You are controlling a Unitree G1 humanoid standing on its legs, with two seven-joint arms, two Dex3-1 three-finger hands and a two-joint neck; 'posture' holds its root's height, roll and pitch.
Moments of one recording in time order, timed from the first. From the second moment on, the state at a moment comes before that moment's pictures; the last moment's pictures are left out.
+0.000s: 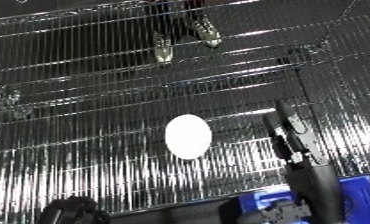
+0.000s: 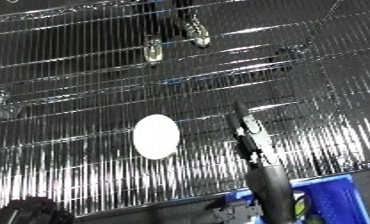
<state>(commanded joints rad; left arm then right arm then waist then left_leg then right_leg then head) -0.25 0.39 -0.15 0.07 -0.82 -0.19 -0.07 -0.47 -0.40 0.22 -0.08 0.36 -0.17 -0.16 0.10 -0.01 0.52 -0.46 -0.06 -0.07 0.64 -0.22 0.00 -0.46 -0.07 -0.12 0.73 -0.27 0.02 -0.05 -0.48</state>
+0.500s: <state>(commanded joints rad) -0.28 0.39 -0.18 0.06 -0.79 -0.22 -0.04 -0.56 -0.41 0.26 -0.03 0.33 -0.17 -0.22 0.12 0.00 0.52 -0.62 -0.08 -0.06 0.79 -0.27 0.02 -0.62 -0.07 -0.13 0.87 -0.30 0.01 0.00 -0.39</state>
